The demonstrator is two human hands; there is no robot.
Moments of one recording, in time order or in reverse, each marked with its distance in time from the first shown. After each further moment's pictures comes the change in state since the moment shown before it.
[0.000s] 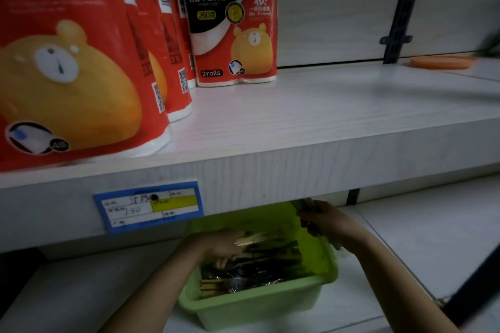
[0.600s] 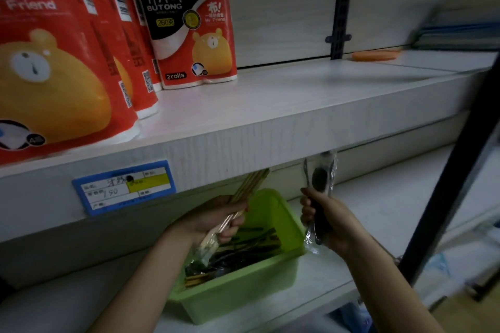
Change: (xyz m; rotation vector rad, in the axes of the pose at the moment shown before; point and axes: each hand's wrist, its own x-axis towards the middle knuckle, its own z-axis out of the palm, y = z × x) left_hand -0.066 0.075 -0.011 -0.930 -0.026 0.278; right_hand -0.062 0.015 -0.003 0.976 0.169 -0.042
